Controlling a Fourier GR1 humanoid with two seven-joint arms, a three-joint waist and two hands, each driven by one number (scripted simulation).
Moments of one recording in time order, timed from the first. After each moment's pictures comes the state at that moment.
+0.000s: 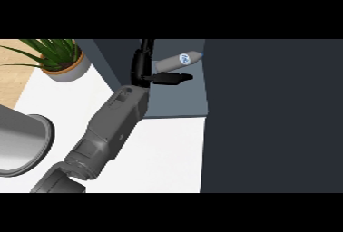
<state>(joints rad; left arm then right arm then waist) -1.07 0.00 -0.07 -0.30 0.37 0.33 -0.72 0.57 -0.07 0.26 -2.11 -0.24 0.25 -0.20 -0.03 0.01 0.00</state>
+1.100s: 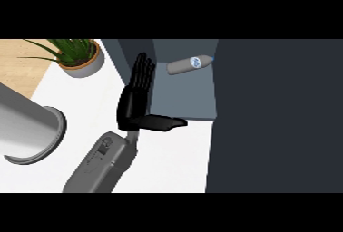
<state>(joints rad) -0.49 0.04 -0.33 -1.18 0.44 0.30 -0.45 0.62 -0.06 0.31 -2.15 -0.21 0.22 -0.18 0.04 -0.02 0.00</state>
